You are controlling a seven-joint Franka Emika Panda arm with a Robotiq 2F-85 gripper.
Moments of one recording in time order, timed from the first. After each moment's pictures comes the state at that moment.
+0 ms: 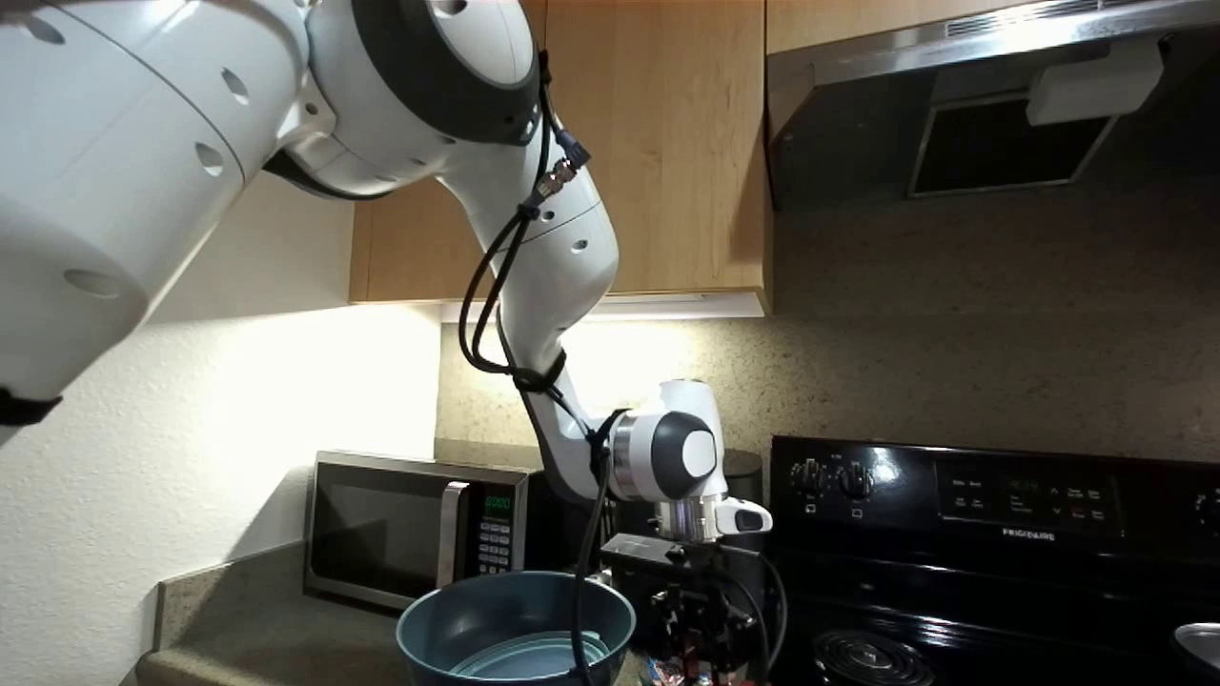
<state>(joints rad) -0.12 0.43 -0.17 -2.07 -0.08 2.52 0.21</state>
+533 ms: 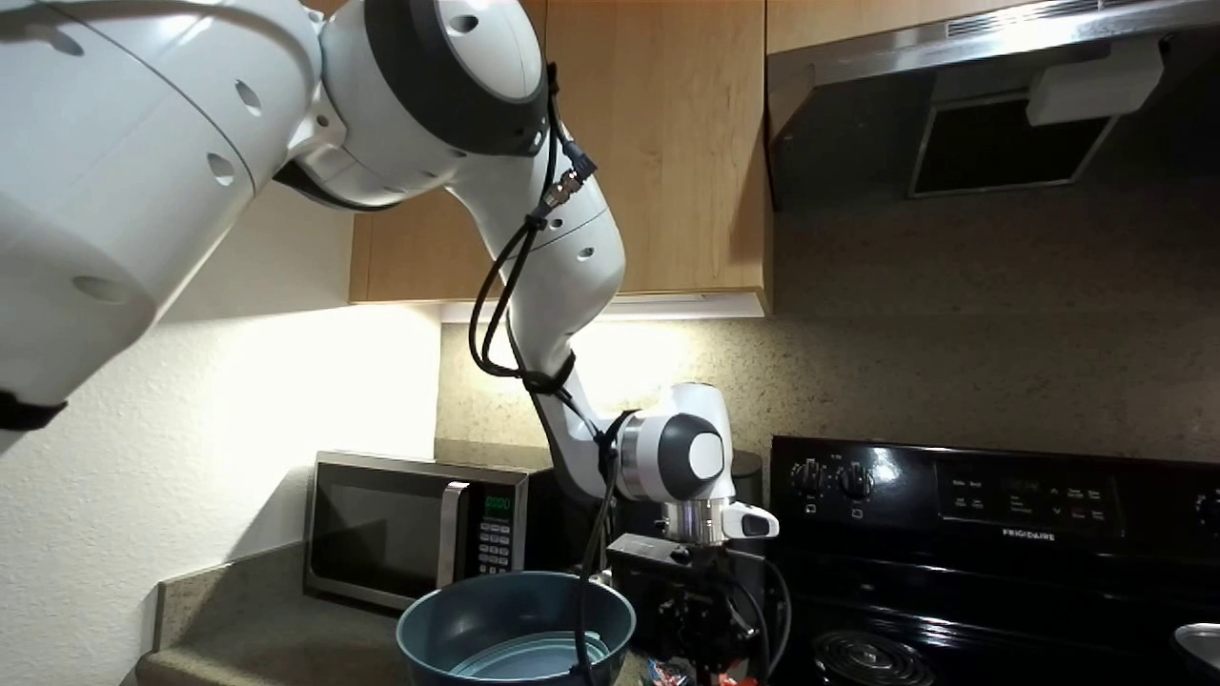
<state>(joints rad) -0.13 0.46 -0.17 -2.03 -0.04 2.47 0.21</state>
